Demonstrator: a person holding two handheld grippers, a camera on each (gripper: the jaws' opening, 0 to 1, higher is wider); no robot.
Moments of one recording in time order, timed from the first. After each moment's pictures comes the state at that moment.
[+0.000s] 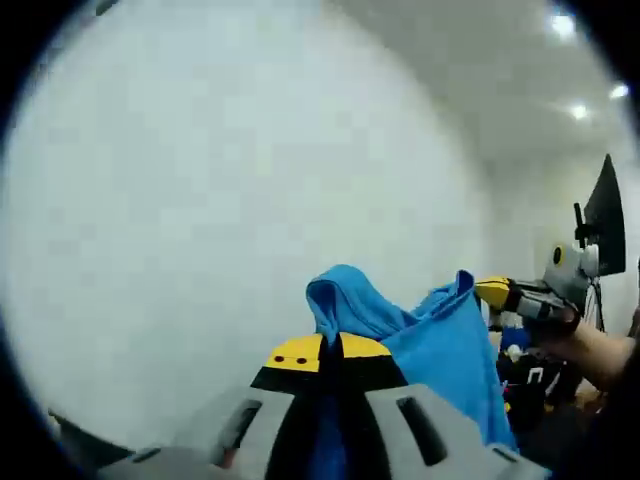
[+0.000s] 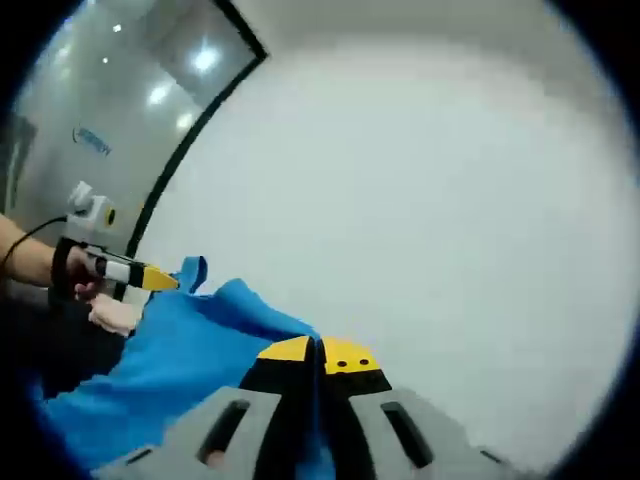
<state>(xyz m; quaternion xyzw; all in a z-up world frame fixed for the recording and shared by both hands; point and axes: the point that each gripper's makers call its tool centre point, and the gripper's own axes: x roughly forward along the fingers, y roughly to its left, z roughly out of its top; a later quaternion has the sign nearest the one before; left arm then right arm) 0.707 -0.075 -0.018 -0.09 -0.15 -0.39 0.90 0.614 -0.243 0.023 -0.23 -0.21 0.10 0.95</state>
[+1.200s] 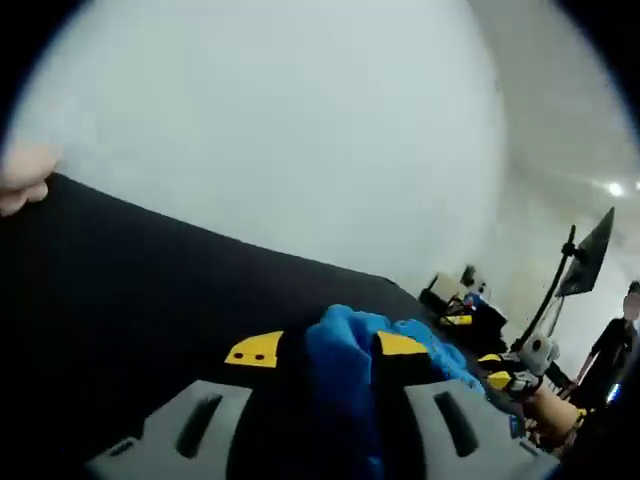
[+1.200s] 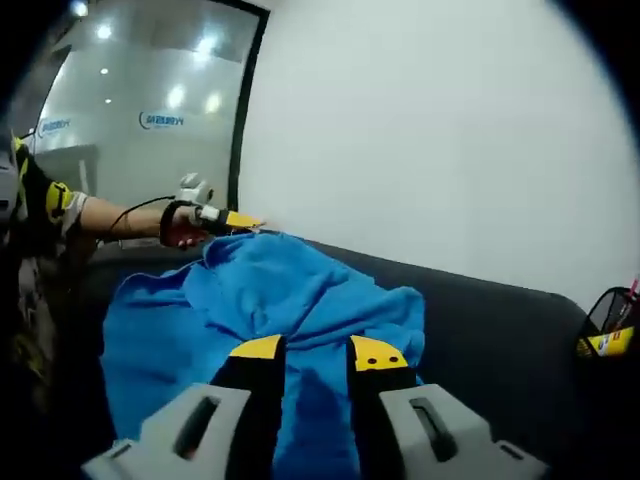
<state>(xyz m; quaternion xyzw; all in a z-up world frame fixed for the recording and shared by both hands) 0.662 -0.007 -0.369 -0.25 0.21 -0.41 0.85 0.463 -0.253 -0.371 -0.05 0.08 0.24 0.97</state>
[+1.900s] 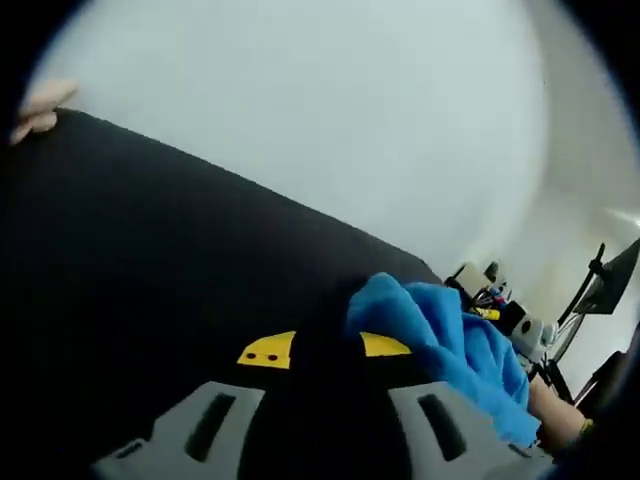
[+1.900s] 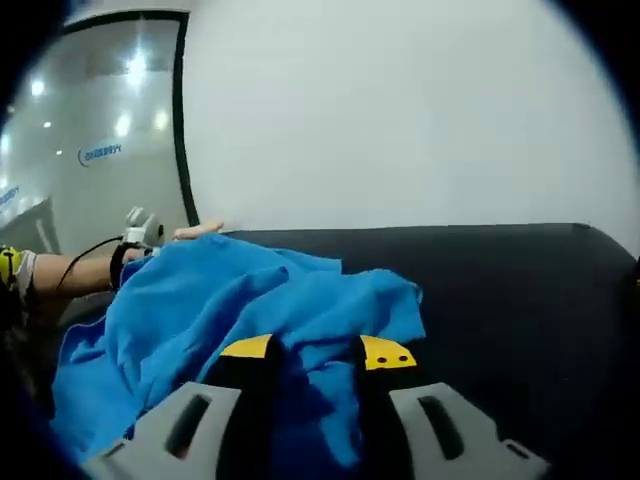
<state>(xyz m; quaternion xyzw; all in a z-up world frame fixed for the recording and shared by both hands) 0.656 -0.028 -0.423 -0.18 0.27 -0.37 0.87 0.564 -0.242 -0.414 0.05 0.14 0.21 0.97</state>
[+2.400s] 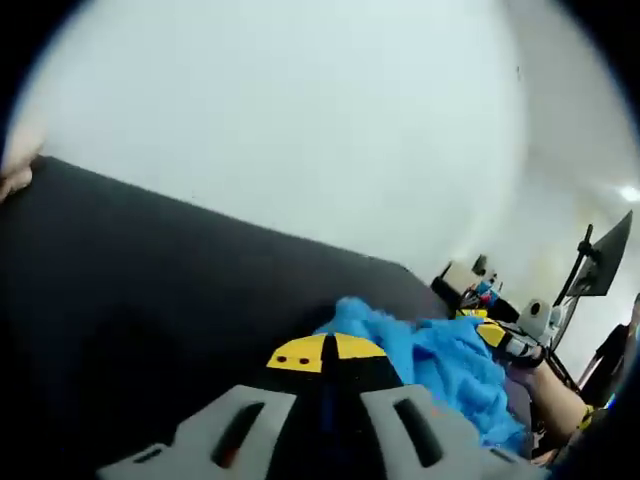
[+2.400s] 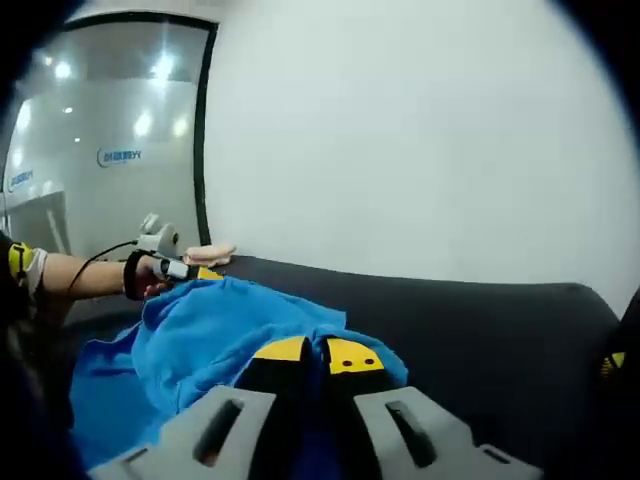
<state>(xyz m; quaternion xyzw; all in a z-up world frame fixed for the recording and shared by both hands) 0.660 -0.017 -0.355 -0.19 0.20 -0.39 0.88 0.535 -0.251 -0.333 0.02 0.07 0.22 0.97</state>
